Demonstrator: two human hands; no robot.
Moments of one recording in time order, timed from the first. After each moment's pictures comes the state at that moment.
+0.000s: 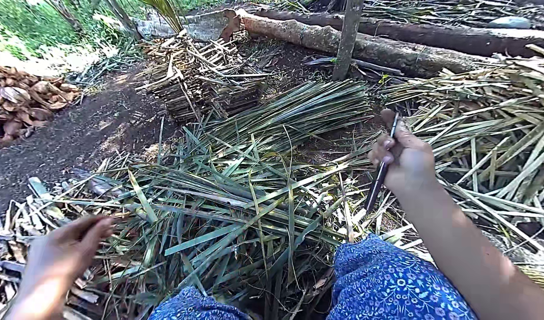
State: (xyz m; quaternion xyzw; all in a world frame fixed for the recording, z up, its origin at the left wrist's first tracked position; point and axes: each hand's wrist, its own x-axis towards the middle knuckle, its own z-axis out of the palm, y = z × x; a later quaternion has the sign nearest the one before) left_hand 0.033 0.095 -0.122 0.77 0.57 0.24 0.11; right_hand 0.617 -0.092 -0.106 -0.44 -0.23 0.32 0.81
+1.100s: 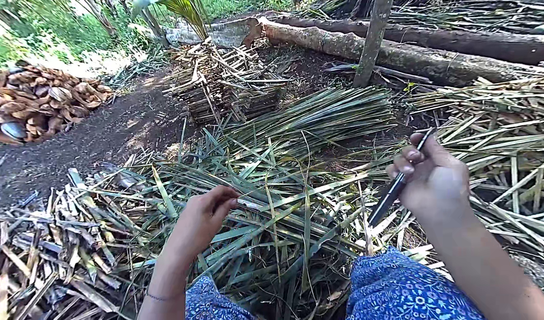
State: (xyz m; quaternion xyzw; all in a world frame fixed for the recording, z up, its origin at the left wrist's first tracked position) left_hand 0.214 0.041 -0.095 0.88 0.36 0.25 0.21; right_hand 0.579 -0.088 -0.092 -0.43 -0.16 0.32 0.83
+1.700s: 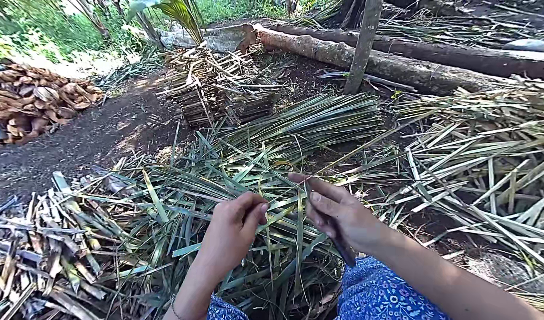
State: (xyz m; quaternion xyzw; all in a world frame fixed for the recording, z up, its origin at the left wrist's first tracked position) left_hand 0.272 -0.006 -0.088 0.85 0.29 0.34 0.28; right_hand 0.495 -0.092 -0.093 -0.38 -0.48 0.57 0.55
